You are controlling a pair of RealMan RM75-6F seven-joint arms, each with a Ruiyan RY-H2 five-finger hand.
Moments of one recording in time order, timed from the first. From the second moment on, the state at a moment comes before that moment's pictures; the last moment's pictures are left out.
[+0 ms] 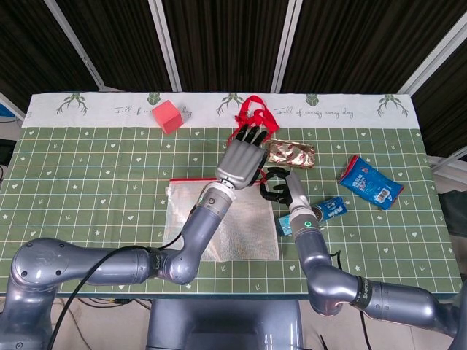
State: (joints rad) left arm -1.41 -1.66 -0.42 -1.48 0.43 1.04 0.82; right arm 0.87 -1.49 0.68 -1.92 -0.01 1.23 -0.18
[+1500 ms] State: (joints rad) left arm -1.33 -1.56 -0.35 -1.56 0.42 1.06 0.78; right arm 0.85 -1.46 0.79 -1.93 -0.01 1.29 -0.08
